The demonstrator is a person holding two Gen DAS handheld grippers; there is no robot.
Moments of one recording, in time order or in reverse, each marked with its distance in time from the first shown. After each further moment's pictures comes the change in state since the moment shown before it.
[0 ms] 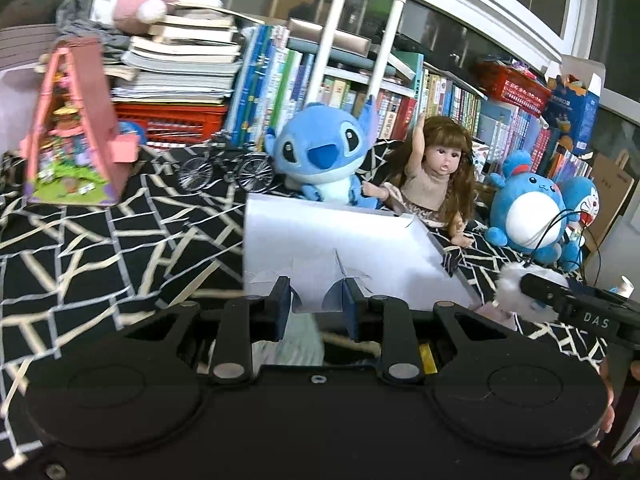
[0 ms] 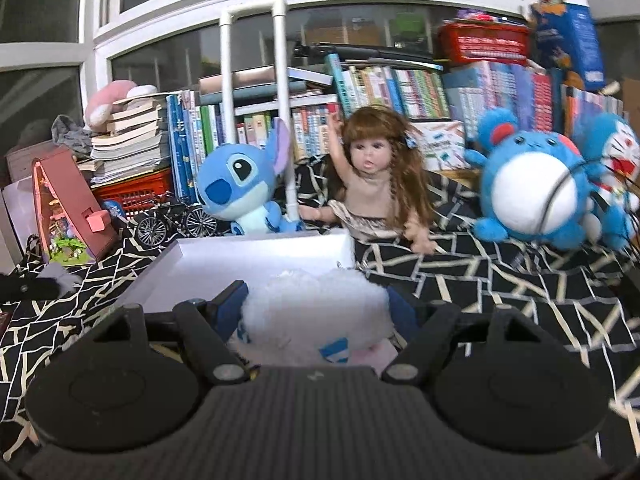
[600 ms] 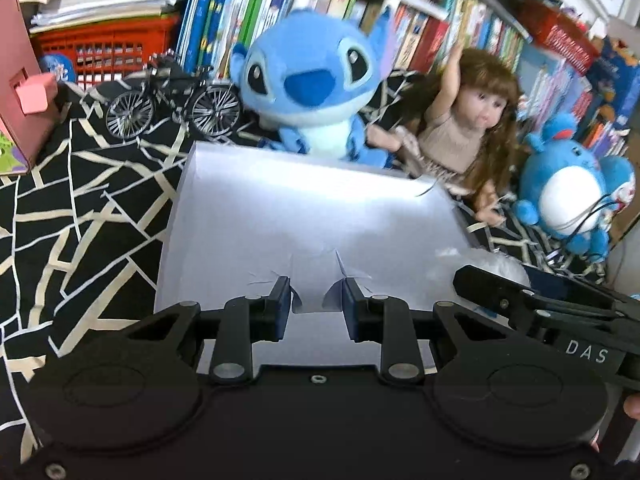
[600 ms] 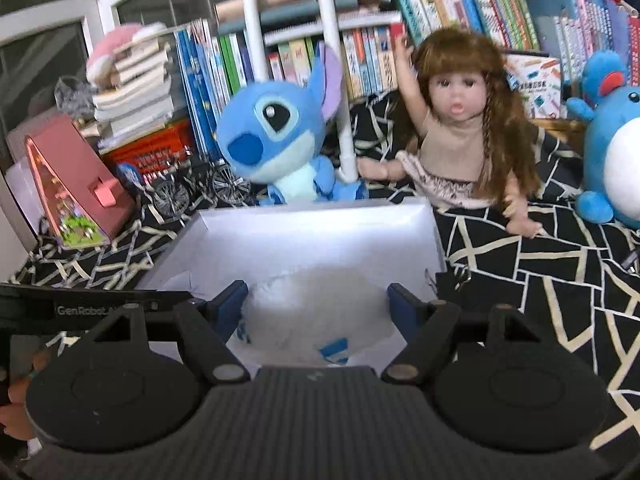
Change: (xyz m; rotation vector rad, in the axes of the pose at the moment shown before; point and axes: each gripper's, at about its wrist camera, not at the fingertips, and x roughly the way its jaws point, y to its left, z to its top) left arm 0.171 -0.018 0.035 -0.051 0.251 -0.011; right arm 0.131 0.024 0.028 0.017 0.224 0.148
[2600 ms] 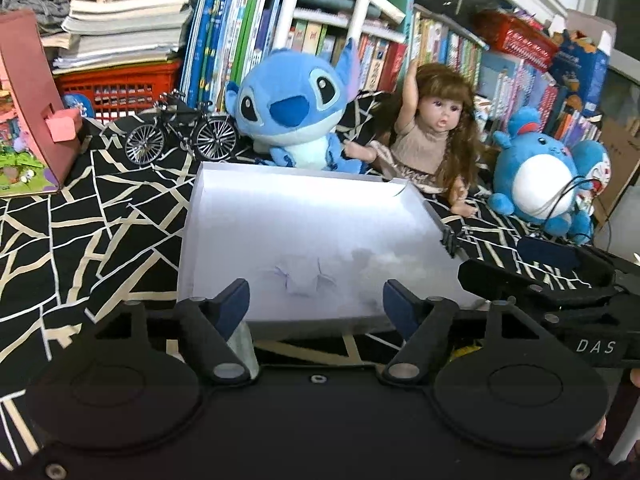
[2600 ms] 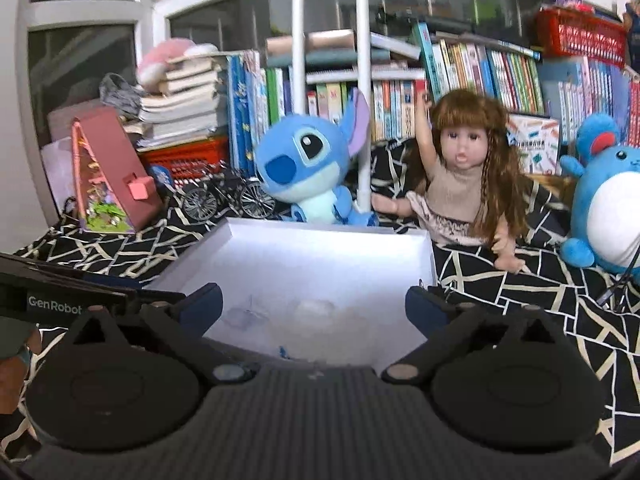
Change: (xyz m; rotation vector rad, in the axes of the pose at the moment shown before) left arm -0.066 -0.014 -0.050 0.087 -0.129 0.002; right arm -0.064 0.014 -0.031 -0.142 -0.163 0.026
